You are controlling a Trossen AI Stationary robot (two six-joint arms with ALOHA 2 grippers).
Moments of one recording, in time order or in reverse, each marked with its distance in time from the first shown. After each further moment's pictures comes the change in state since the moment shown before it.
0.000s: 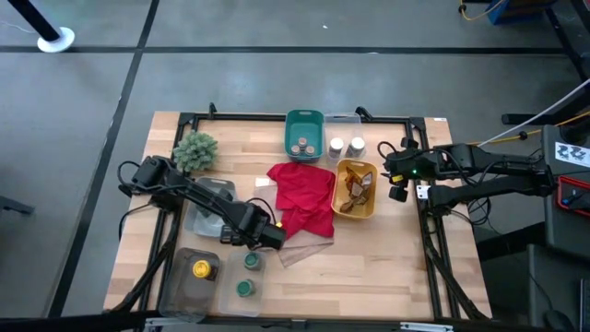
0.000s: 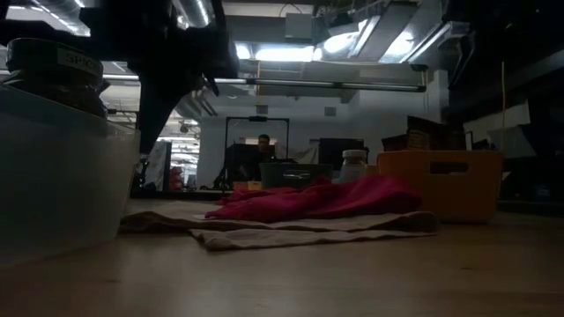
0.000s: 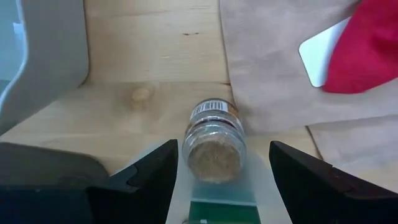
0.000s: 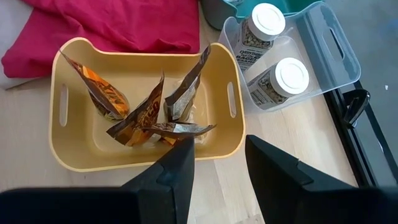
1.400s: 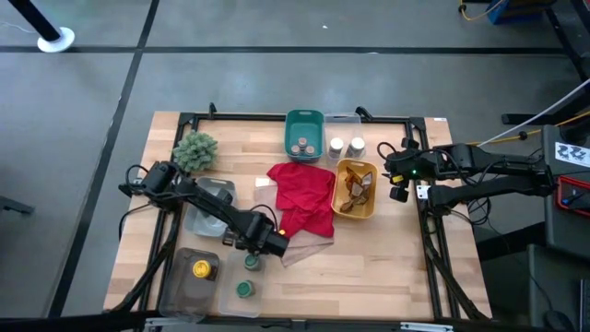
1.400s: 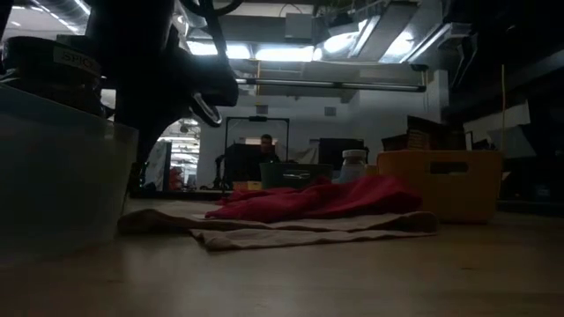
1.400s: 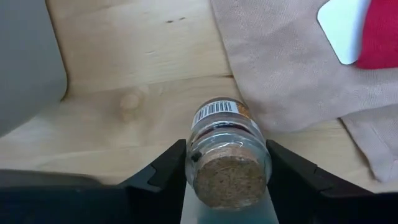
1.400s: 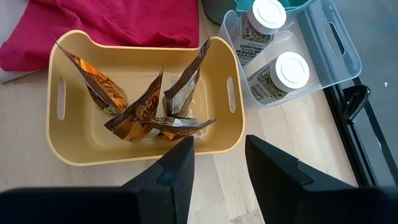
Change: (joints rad) left arm -0.020 0.090 0.001 0.036 0.020 0.121; right arm 0.000 0.000 -0.002 -0.017 0.000 0.000
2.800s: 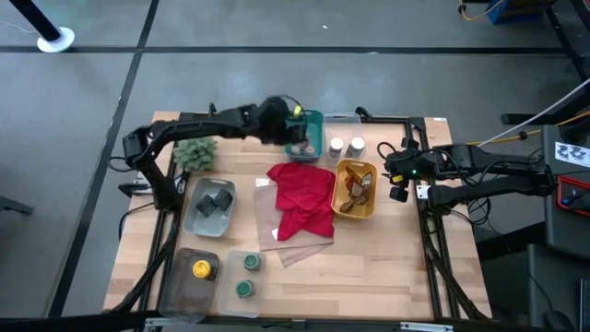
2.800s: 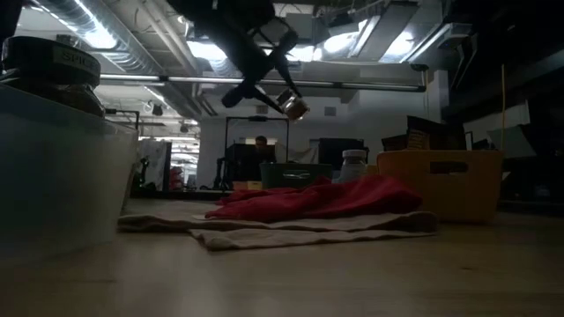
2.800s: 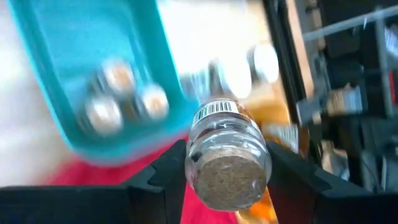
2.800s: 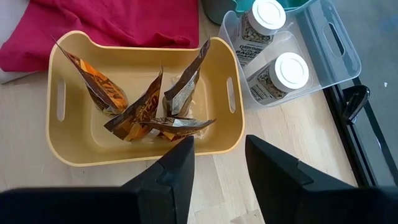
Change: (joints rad) left arm 0.771 -0.263 0.000 0.600 0.010 0.805; right arm 0.000 0.000 0.000 0.001 0.001 0.000
